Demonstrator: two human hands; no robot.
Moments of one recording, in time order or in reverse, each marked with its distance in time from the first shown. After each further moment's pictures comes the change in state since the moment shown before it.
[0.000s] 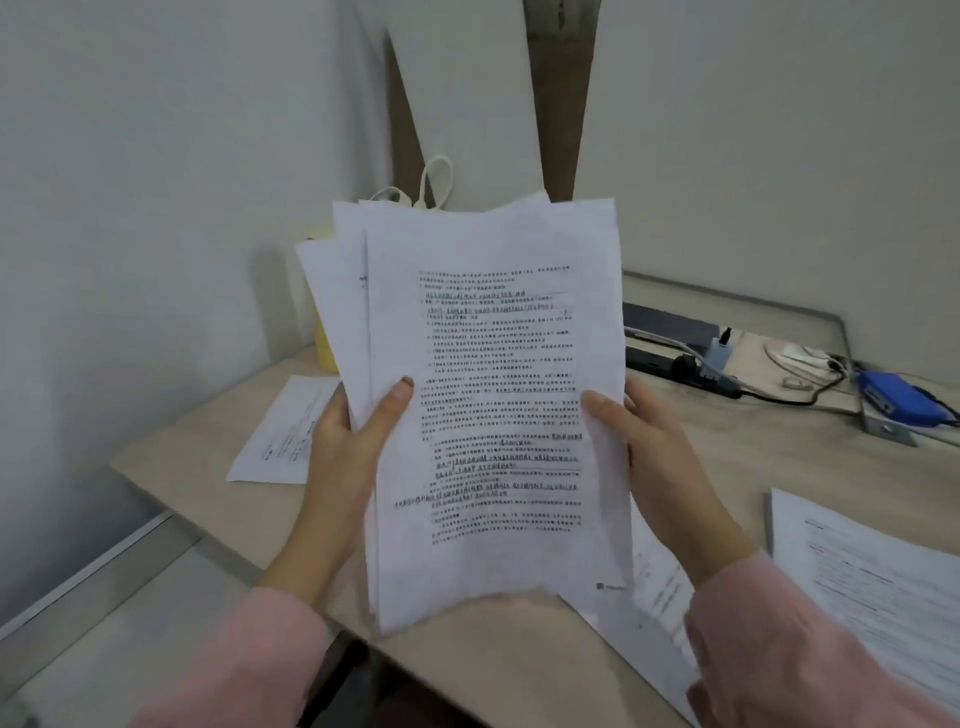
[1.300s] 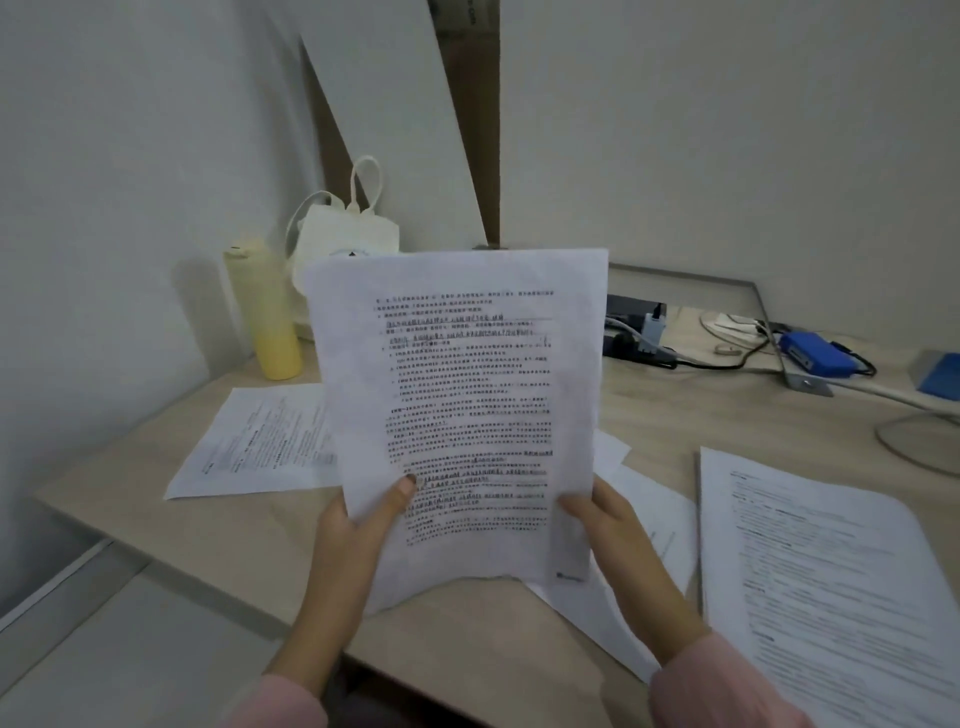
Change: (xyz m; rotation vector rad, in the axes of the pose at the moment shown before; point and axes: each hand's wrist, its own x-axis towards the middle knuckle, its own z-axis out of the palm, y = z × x) left_hand -0.052 -0.068 0.018 0.161 -0.030 -0.129; right_hand -0.074 0.045 -0.029 -0.216 0.135 0.199
